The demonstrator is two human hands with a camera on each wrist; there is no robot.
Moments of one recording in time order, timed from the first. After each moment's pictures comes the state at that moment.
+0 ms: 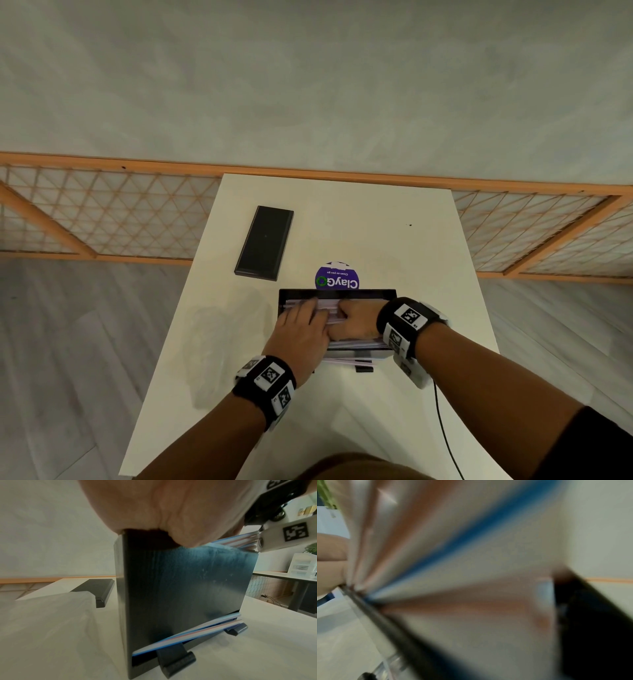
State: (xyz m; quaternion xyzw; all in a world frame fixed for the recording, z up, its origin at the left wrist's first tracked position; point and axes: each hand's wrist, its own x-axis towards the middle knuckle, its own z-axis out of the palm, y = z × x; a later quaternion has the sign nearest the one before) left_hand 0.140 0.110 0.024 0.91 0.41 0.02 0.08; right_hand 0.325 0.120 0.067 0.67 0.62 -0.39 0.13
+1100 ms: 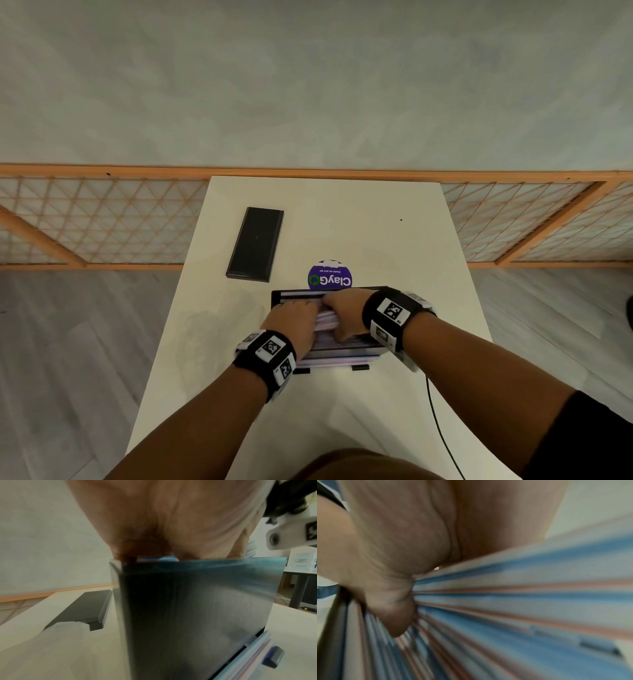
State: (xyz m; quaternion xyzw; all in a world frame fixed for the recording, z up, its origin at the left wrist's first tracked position) left_hand 0.158 0.147 0.046 0.89 0.41 -0.11 0.14; right_hand 0.319 0.132 0.069 0.62 0.70 -0.30 0.18
